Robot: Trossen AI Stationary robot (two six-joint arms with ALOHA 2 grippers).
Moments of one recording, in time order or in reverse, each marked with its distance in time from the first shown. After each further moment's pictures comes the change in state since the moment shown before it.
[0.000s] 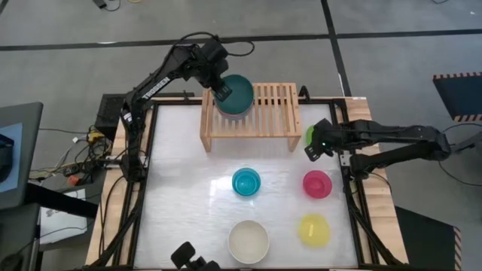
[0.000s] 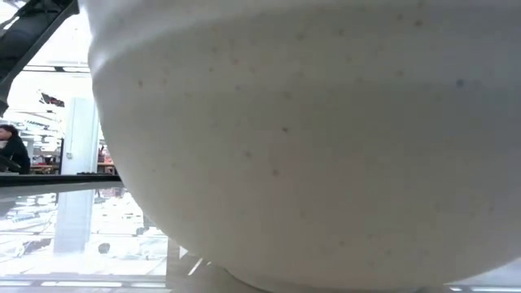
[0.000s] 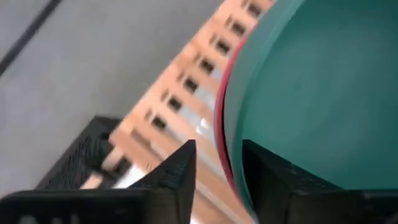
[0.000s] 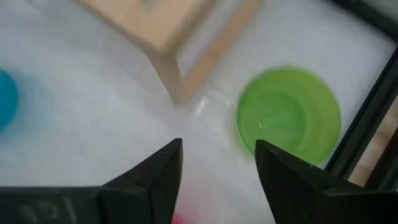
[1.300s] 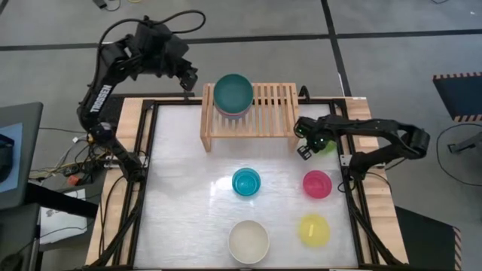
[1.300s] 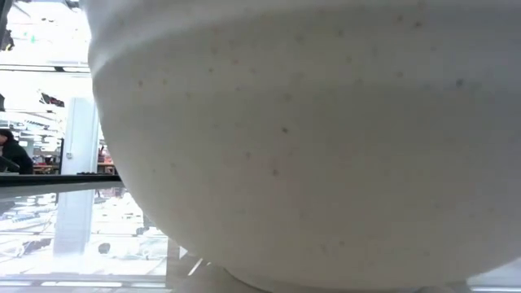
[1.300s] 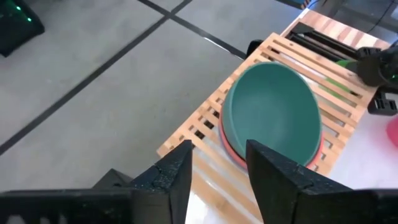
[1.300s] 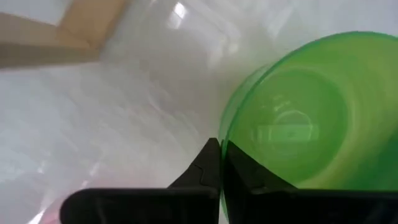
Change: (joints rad) left arm 0.017 -0.358 0.000 0.049 0.011 0.029; right arm -0.400 0.349 -0.210 0.272 -0.248 -0.317
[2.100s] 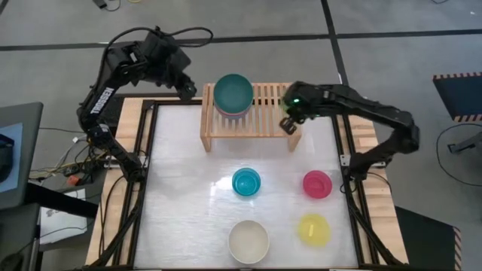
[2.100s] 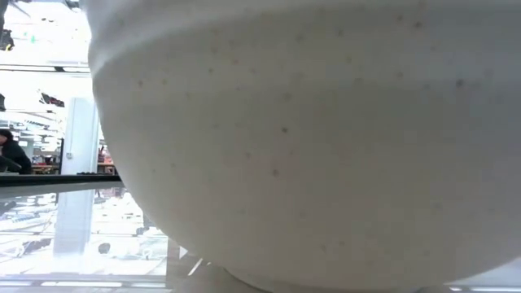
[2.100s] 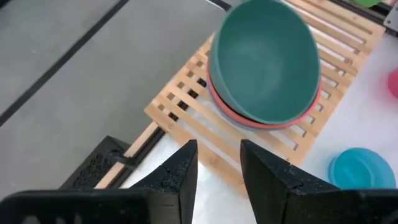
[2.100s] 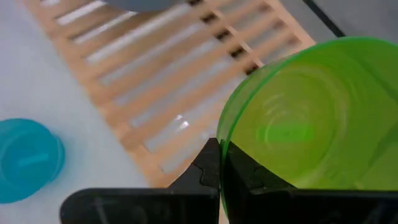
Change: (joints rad) left arm -0.046 -0.022 -0.085 -0.106 0.002 -0.010; right arm 0.201 0.132 0.902 -0.245 0.185 -0.238
